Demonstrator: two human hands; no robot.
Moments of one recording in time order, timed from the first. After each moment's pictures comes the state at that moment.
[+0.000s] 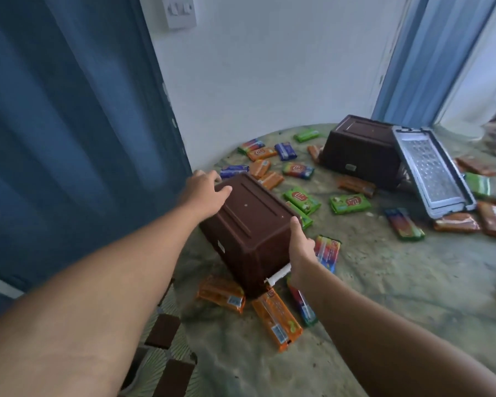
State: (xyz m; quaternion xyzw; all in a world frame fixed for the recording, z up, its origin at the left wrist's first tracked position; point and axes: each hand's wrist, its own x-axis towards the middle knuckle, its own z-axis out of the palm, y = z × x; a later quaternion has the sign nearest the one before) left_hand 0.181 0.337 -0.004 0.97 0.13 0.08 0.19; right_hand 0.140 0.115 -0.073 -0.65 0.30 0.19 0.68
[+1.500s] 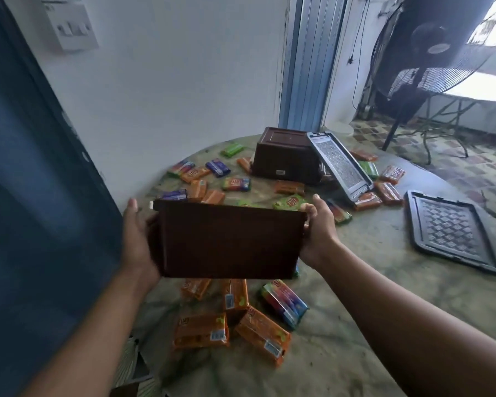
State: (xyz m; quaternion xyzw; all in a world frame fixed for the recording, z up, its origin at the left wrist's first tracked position) left_hand 0.155 0.350 -0.006 0.54 0.11 -0.04 0.84; right_hand 0.151 0.050 -0.020 -0.41 0.28 0.01 0.87
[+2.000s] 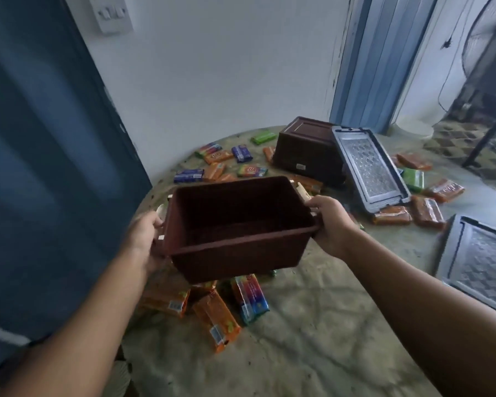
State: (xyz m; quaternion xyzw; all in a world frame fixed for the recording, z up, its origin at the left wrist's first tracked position) left_hand 0.116 0.268 -0.021 0.57 0.34 0.07 0.74; right_hand 0.185 -0.068 -0.028 -0.58 0.15 0.15 0.78
